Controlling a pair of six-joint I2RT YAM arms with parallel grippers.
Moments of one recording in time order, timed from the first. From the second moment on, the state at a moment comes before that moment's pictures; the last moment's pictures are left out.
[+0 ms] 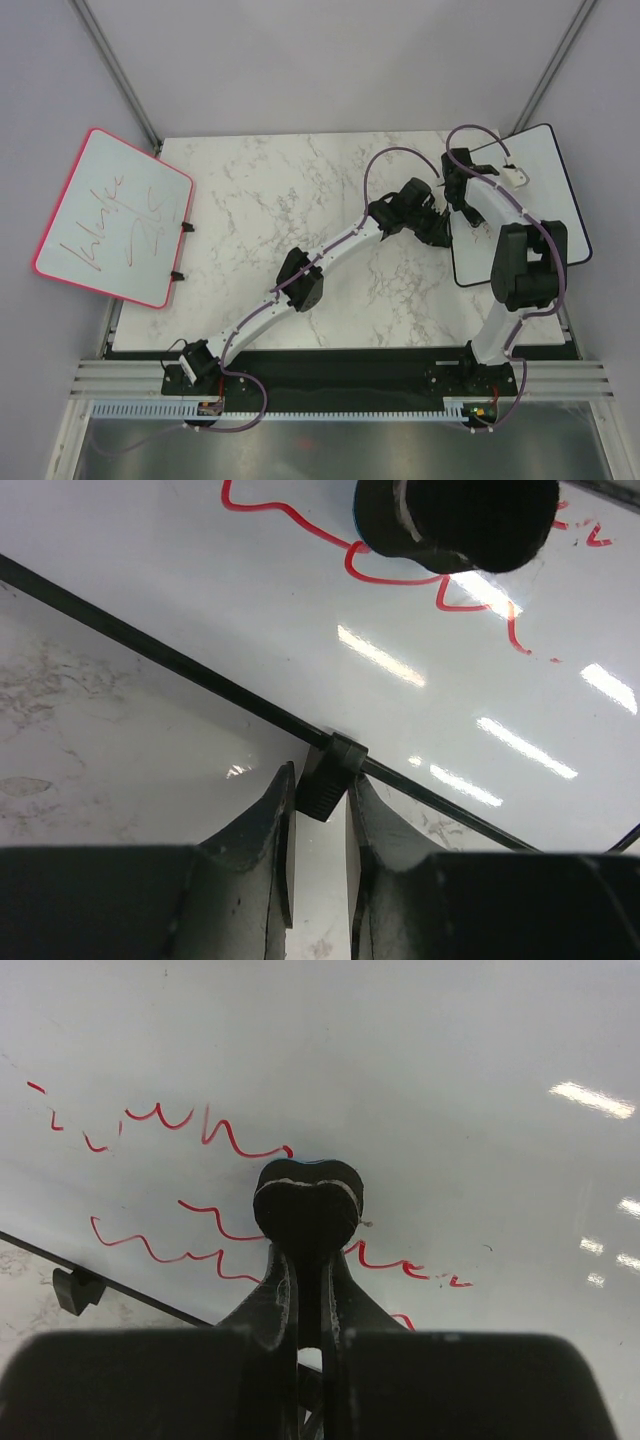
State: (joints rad) left arm -0.90 3.05 3.01 -0.52 0.53 -0.23; right arm 0.07 1.81 1.37 -0.83 0.86 1.20
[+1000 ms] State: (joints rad) left arm -0.92 3.04 2.98 -0.53 0.50 -0.23; right arm 0.07 1.45 1.09 -0.74 0.89 1.02
